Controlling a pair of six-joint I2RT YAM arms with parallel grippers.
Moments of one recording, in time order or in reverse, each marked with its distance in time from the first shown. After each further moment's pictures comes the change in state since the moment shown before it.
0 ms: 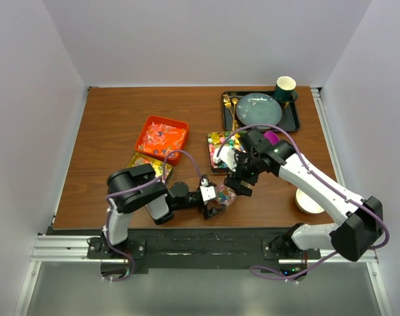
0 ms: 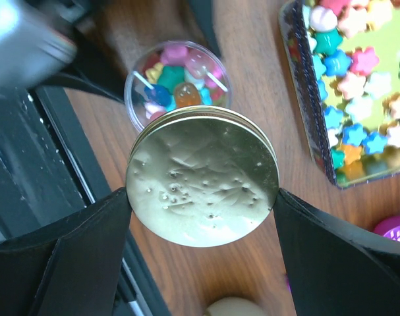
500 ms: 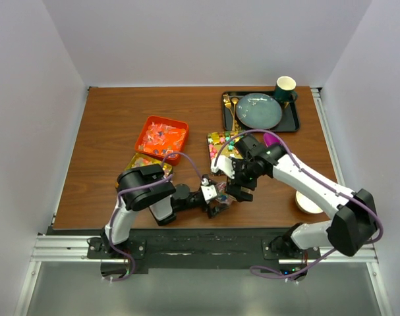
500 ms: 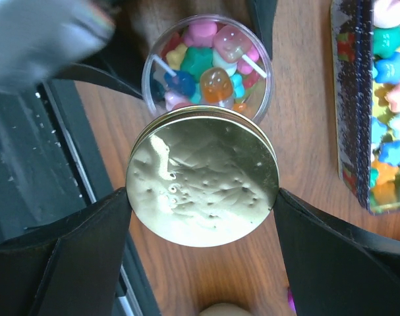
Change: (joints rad) left arm -0.023 0.131 0.050 0.150 -0.064 -0.043; right arm 0.012 0.038 -0.072 0.011 -0.026 -0.099
